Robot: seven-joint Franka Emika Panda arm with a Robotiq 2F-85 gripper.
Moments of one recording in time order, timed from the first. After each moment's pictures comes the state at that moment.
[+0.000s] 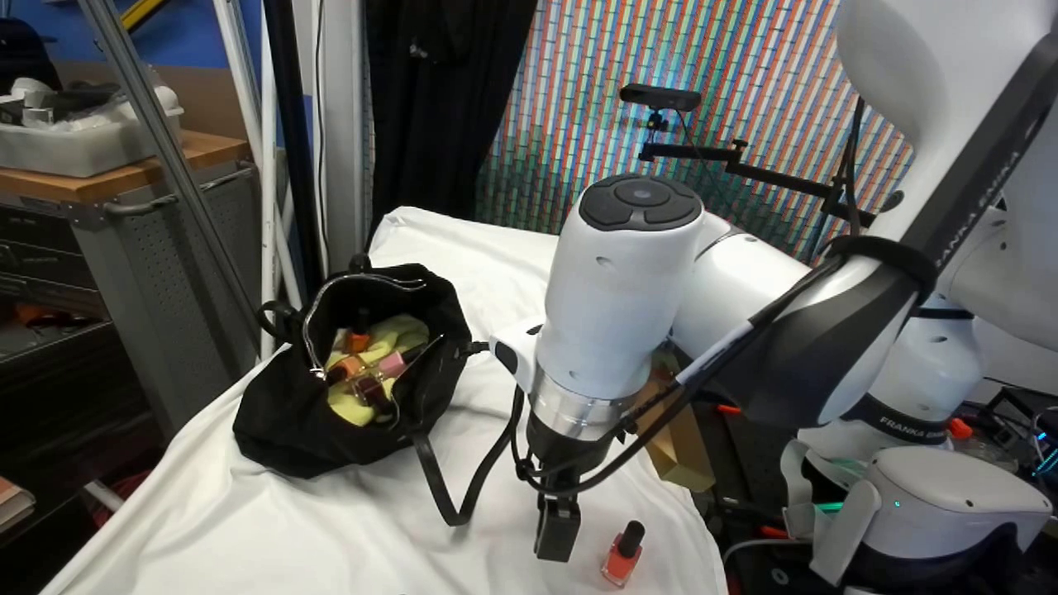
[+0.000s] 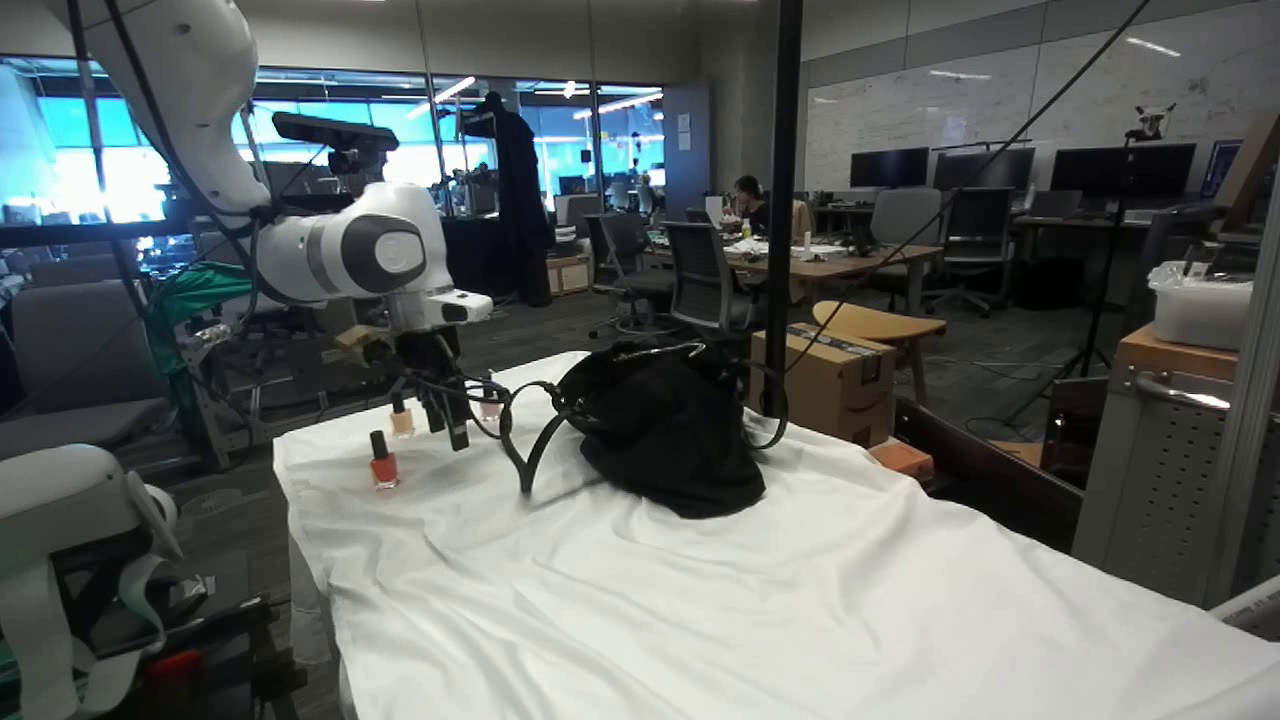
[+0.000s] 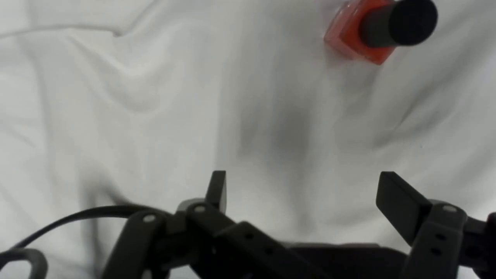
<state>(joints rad) 0.33 0.25 0.18 -2.32 -0.23 2.55 0.57</state>
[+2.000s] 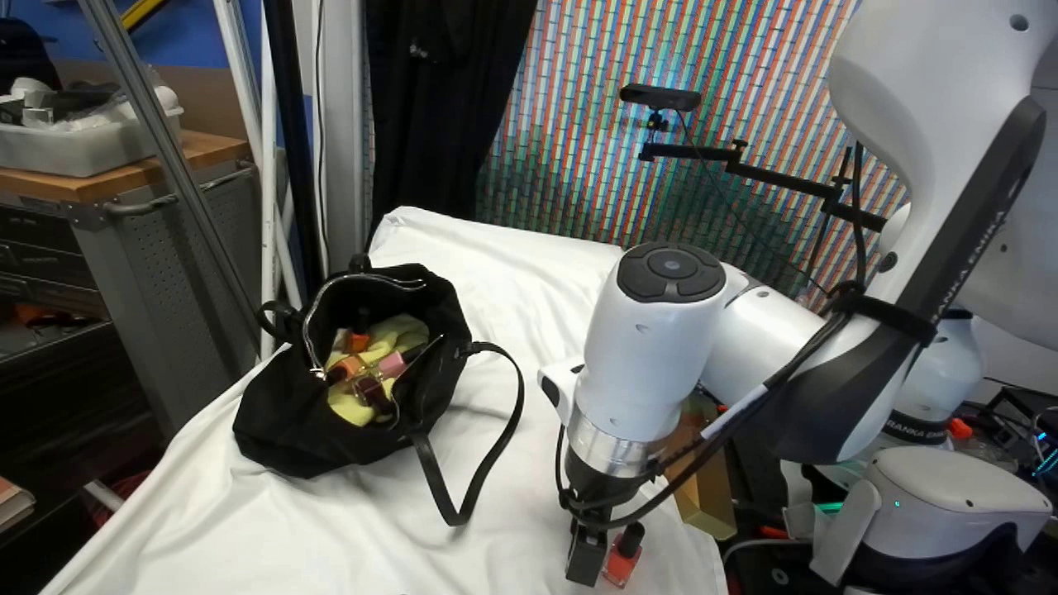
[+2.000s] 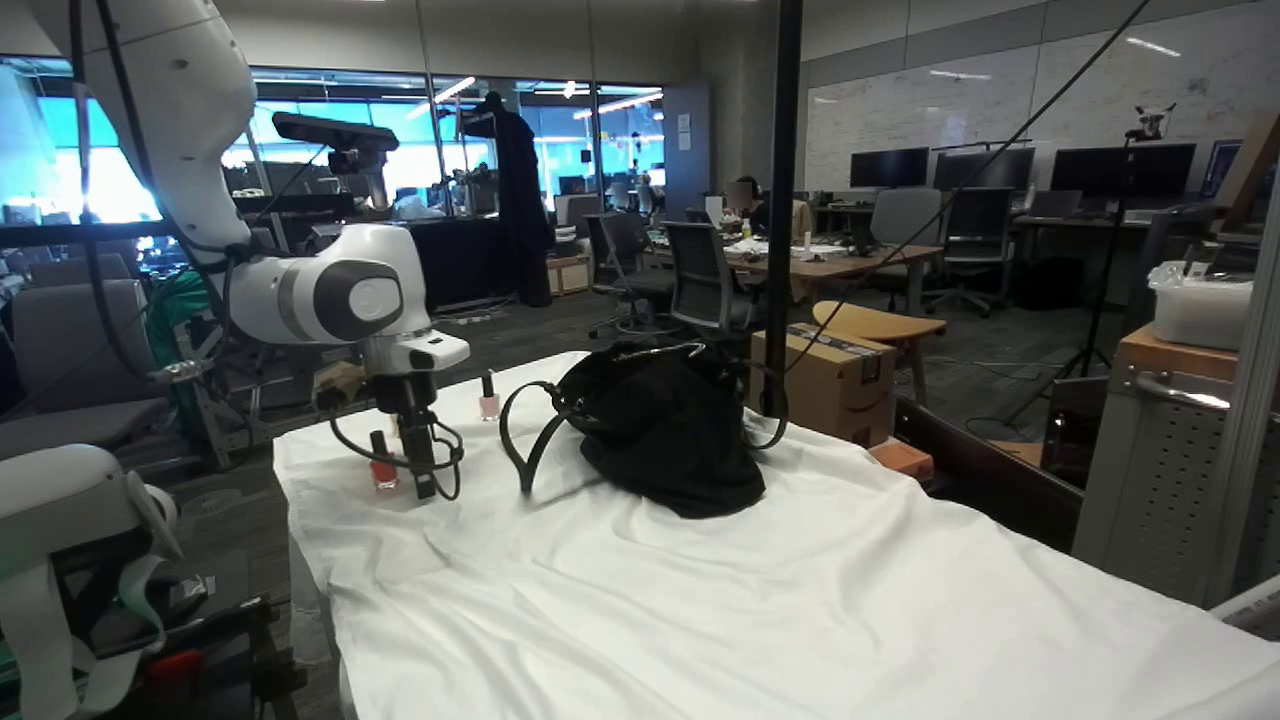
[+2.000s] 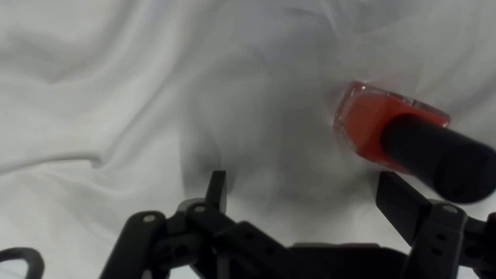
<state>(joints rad) 0.36 0.28 0.15 -2.45 -0.22 2.68 0.76</state>
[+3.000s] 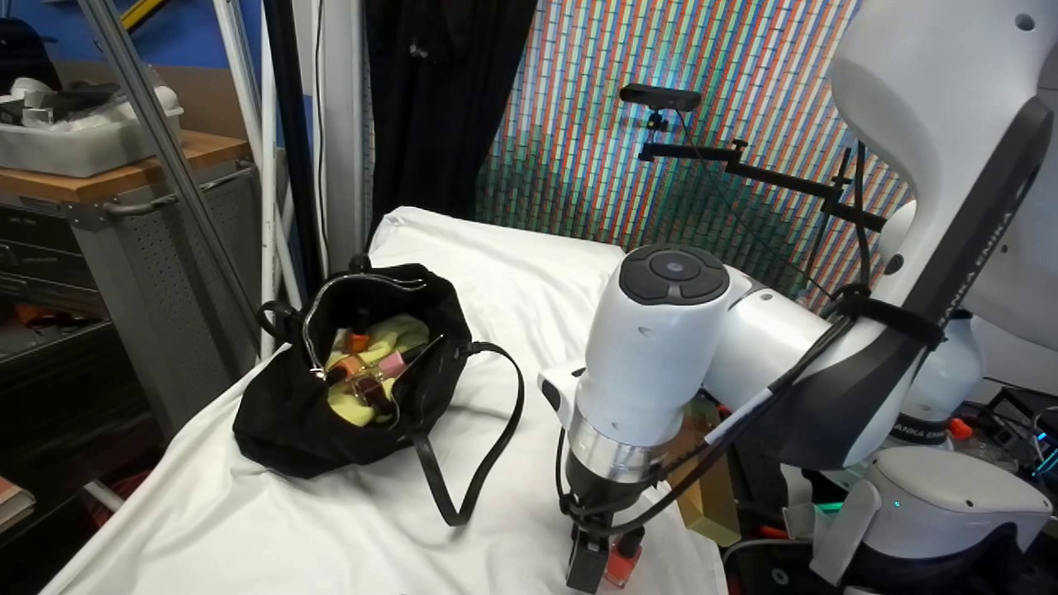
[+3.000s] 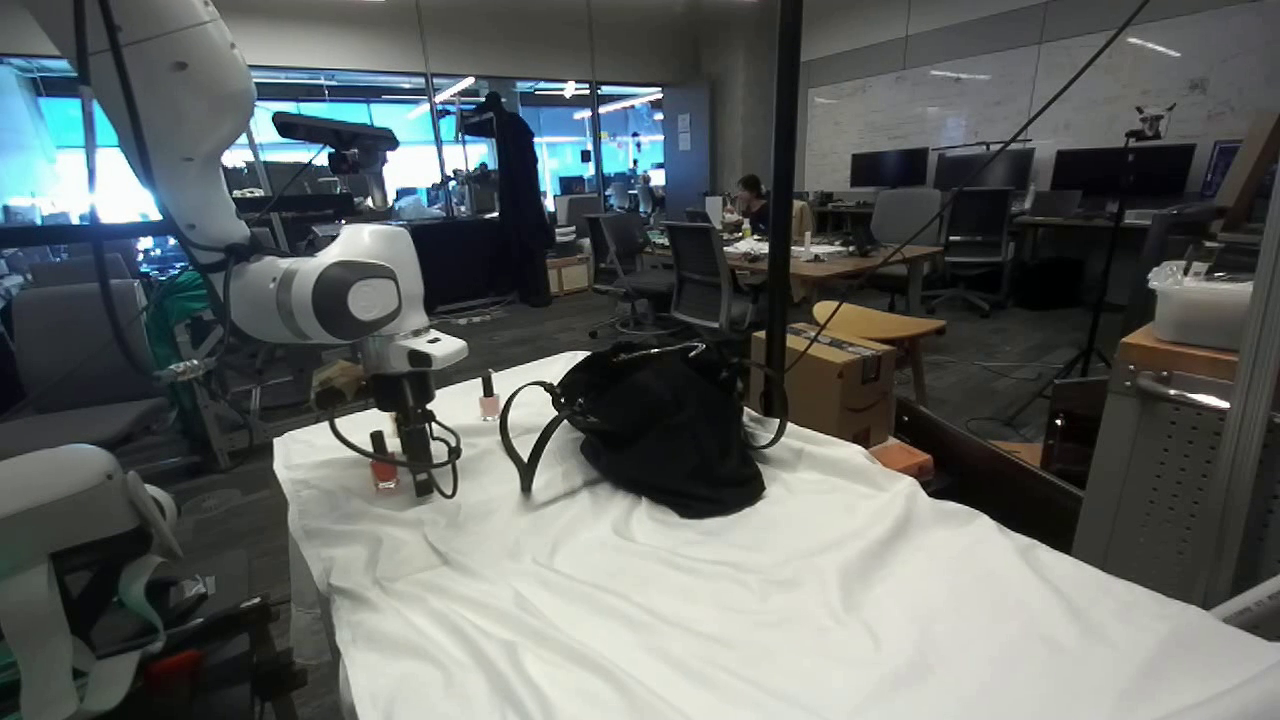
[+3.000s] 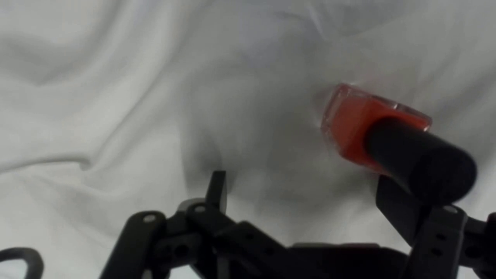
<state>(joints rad) 0.37 0.28 0.16 -2.44 -0.21 2.68 0.76</state>
